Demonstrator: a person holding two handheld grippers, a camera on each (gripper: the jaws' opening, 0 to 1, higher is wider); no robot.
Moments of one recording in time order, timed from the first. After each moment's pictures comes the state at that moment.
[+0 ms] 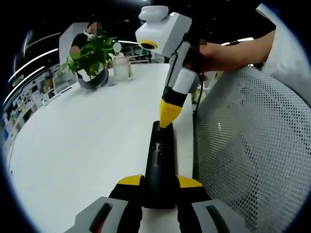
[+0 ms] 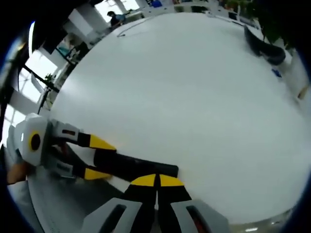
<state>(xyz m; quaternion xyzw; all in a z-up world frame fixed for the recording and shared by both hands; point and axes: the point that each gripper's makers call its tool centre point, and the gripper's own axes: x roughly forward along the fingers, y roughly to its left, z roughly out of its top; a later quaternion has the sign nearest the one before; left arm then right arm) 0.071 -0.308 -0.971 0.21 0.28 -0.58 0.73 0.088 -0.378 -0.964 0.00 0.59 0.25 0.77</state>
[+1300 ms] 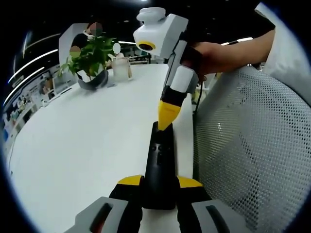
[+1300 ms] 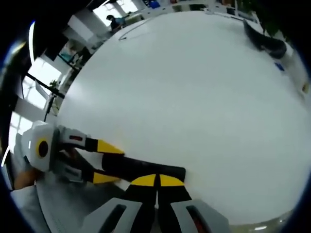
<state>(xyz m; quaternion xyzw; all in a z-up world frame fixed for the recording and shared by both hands) 0.074 -0.307 -0.970 0.21 0.28 -0.58 0.73 0.092 -0.369 -0.960 0.05 0.59 0.27 0.76</state>
